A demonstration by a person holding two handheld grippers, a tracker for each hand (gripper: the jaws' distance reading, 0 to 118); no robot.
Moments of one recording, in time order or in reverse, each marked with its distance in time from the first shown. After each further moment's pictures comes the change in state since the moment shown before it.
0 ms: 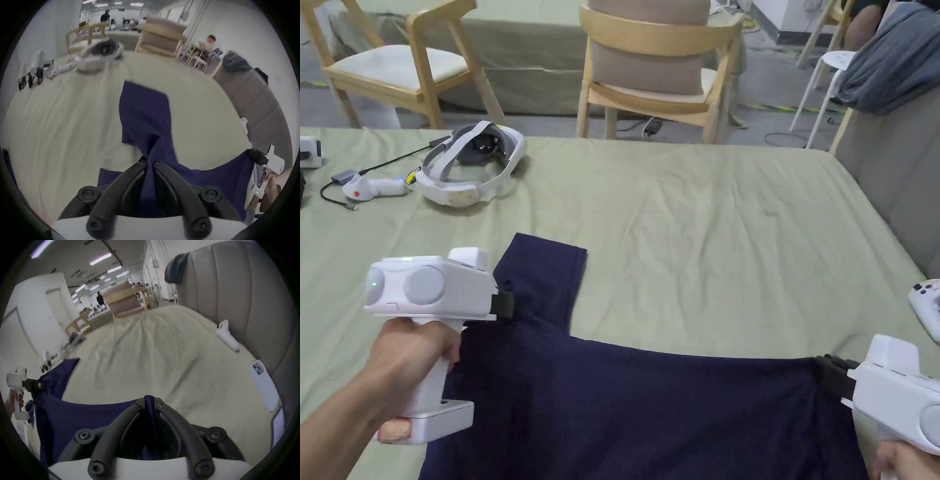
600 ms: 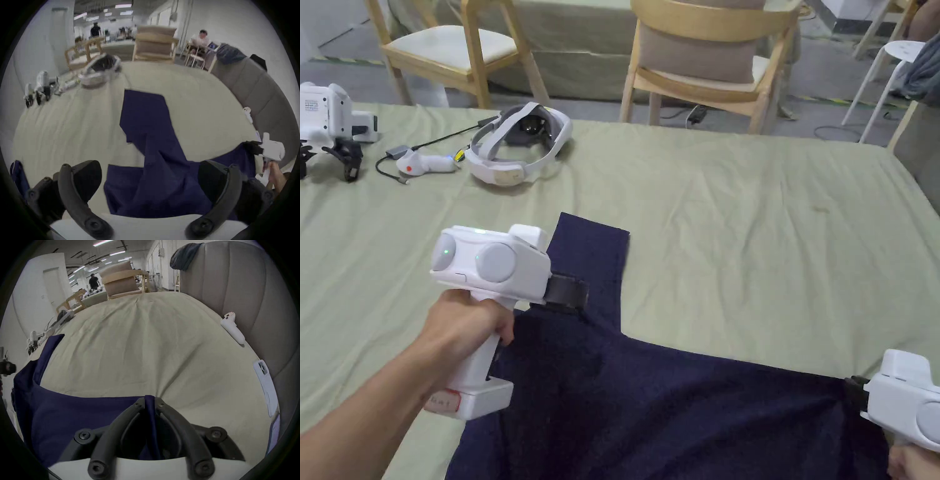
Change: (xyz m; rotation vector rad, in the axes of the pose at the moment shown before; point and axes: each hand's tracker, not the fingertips) left arm 0.012 0.018 -0.042 -0.099 0.118 -0.080; right arm -0.005 -0.019 -0.066 -0.178 -0.135 0.098
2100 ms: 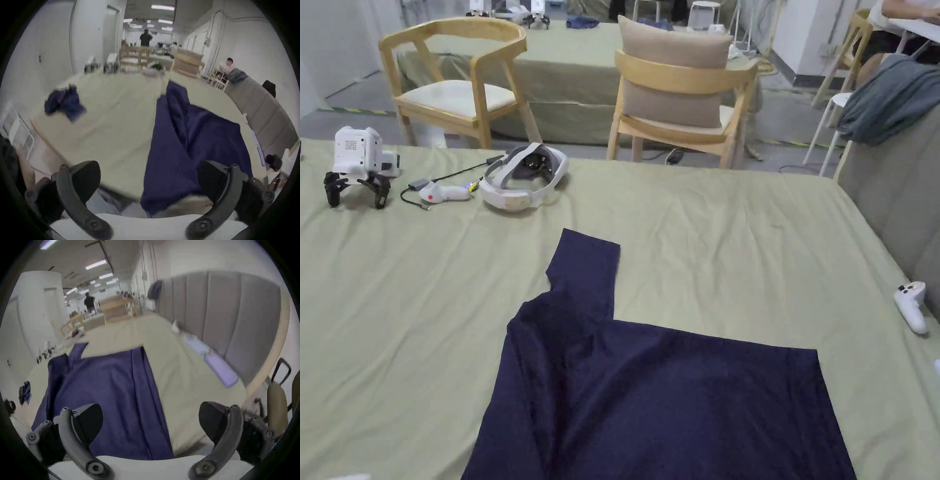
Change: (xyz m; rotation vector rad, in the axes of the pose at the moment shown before) left arm 0.007 -0.348 0.280 0.318 0.240 0.229; right arm -0.017 -0.209 0.290 0.303 -0.130 -0.082
